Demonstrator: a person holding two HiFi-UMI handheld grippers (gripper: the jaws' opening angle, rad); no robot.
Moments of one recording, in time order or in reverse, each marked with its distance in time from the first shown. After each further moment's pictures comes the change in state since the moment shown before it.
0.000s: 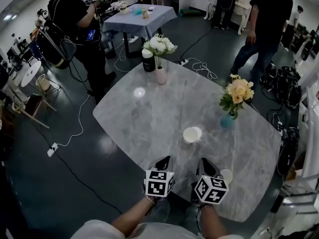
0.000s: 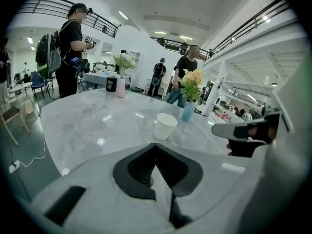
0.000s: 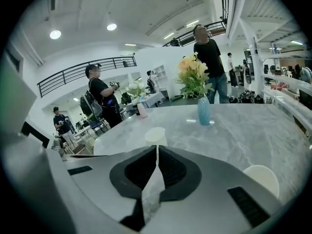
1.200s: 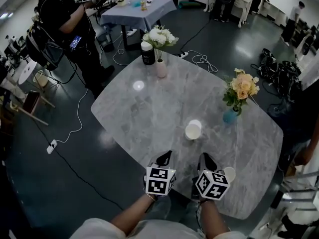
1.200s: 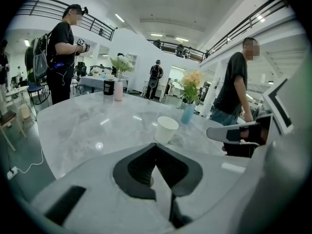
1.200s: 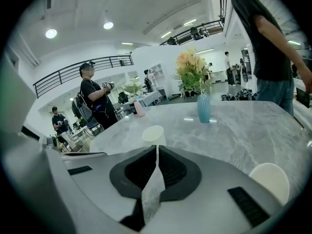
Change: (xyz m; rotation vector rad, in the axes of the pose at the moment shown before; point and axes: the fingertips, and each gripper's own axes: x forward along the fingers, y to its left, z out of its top) left arm 0.011 0.008 0.008 0.036 -0.027 -0.019; right arm 0.023 -0.003 -0.006 0.019 0.017 -0.031
